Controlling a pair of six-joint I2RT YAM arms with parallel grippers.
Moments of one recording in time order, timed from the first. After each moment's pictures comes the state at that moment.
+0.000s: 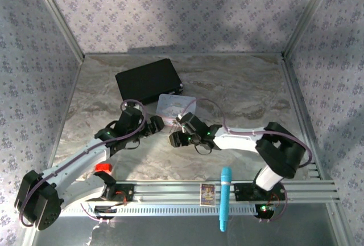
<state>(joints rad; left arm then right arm) -0.63 1.00 0.59 -0.37 0.04 -0.95 0.96 1.62 0.82 -0.04 -0.04 0.56</state>
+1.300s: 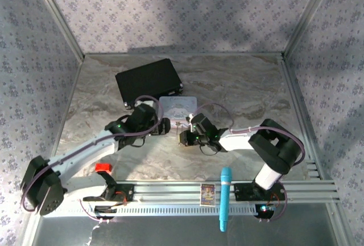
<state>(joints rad) -0.77 1.16 0.79 -0.49 -0.20 -0.62 0.83 1.64 0.61 0.28 -0.22 0.69</state>
